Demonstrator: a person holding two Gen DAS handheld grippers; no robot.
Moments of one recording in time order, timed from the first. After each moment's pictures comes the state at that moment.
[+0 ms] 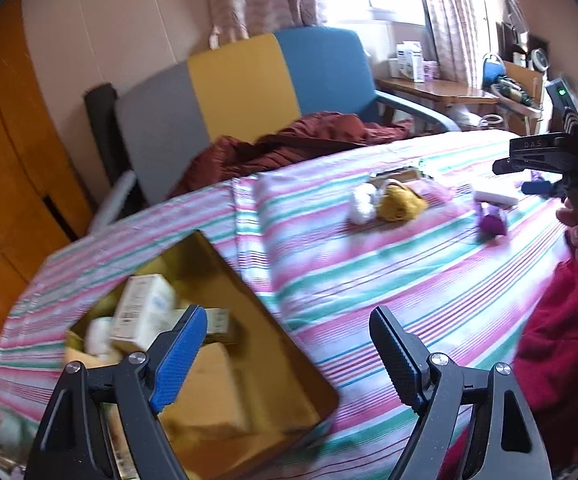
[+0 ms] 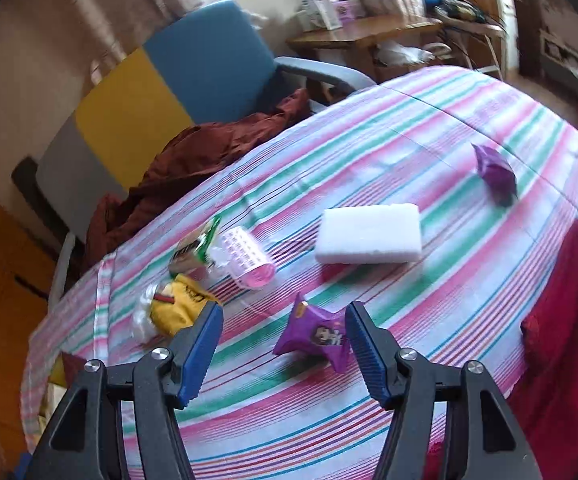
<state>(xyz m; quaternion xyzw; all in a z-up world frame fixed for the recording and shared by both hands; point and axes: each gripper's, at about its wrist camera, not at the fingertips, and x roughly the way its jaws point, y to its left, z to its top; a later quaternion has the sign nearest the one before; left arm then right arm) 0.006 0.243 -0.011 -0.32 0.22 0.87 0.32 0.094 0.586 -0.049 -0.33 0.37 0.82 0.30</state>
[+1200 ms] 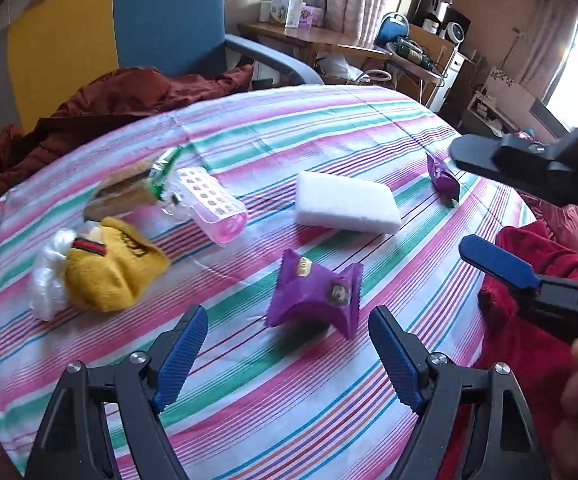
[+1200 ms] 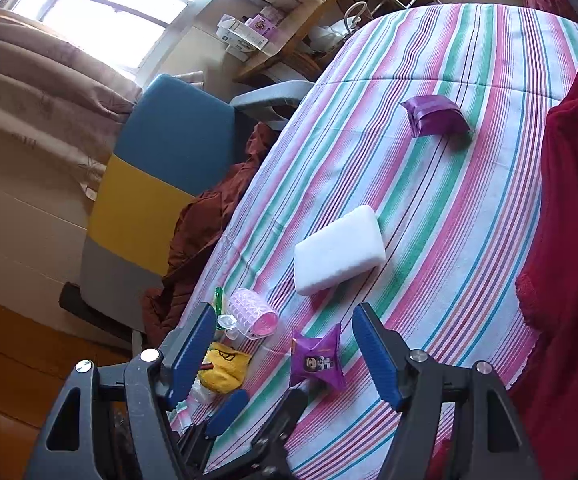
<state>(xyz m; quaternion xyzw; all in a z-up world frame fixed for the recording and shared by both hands) 0.021 0.514 -0.079 -0.44 0.20 0.72 0.50 0.161 0.635 -0.063 -0.19 0.55 0.77 0.28</state>
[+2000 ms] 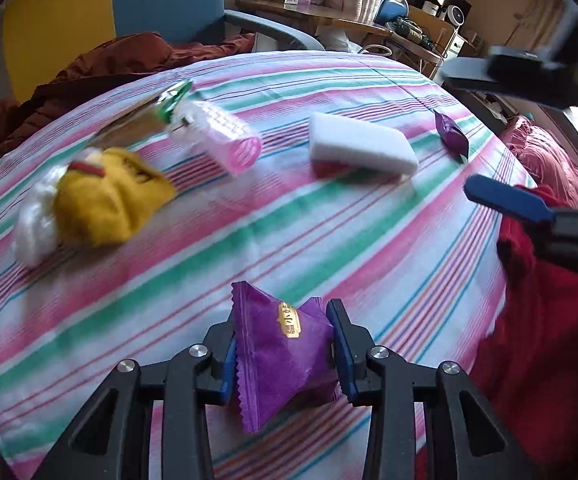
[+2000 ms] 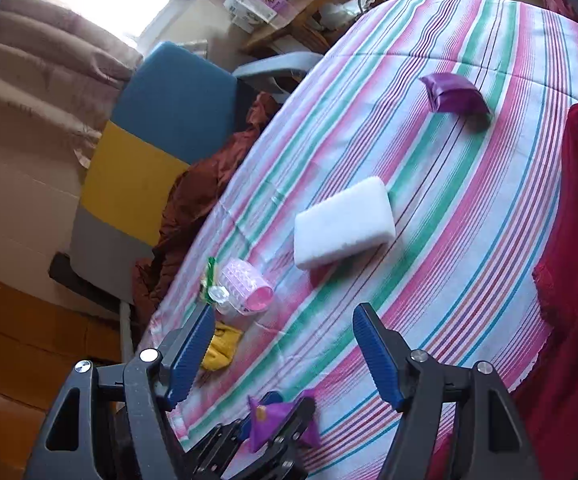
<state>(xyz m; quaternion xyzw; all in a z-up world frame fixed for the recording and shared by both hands) 0.023 0.466 -0.108 -0.45 0.22 0.70 0.50 0.140 0.628 -0.075 -0.25 0.53 0.76 0.26</state>
